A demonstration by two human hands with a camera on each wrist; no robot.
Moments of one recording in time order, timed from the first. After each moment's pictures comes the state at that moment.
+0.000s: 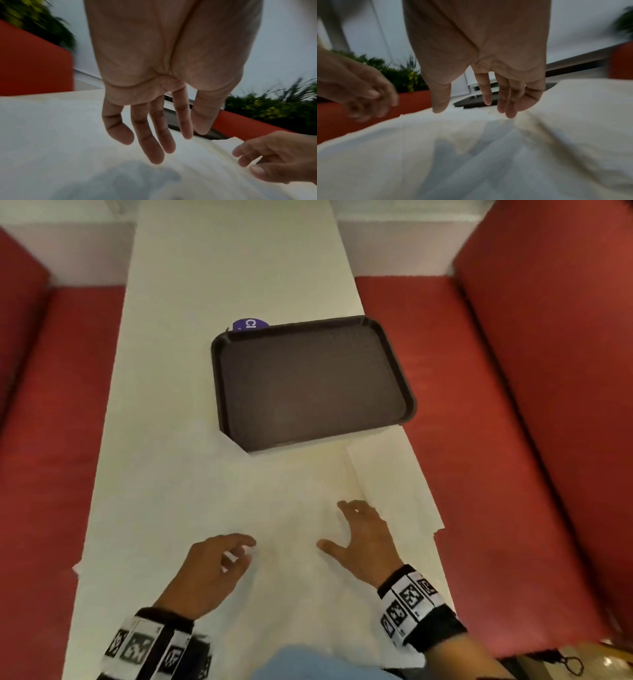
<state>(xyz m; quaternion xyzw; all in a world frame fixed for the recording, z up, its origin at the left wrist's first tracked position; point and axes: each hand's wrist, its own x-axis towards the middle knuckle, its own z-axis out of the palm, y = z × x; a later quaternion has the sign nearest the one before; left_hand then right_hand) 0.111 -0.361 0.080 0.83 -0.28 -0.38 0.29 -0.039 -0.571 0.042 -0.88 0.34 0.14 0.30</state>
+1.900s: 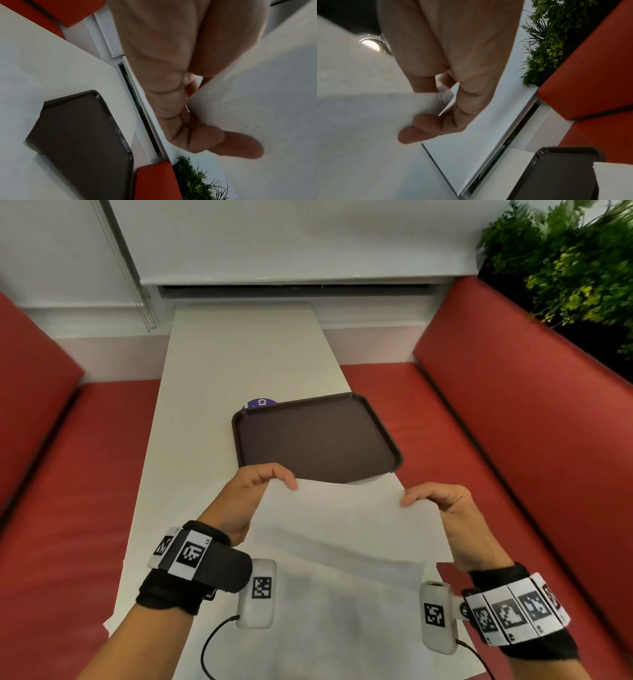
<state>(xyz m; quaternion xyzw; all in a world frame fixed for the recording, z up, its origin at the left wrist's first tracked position) 0.166 -0.423 0.205 0.60 -0.24 -0.46 0.61 -0.061 -0.601 0.198 -0.66 0.21 -0.24 0.68</state>
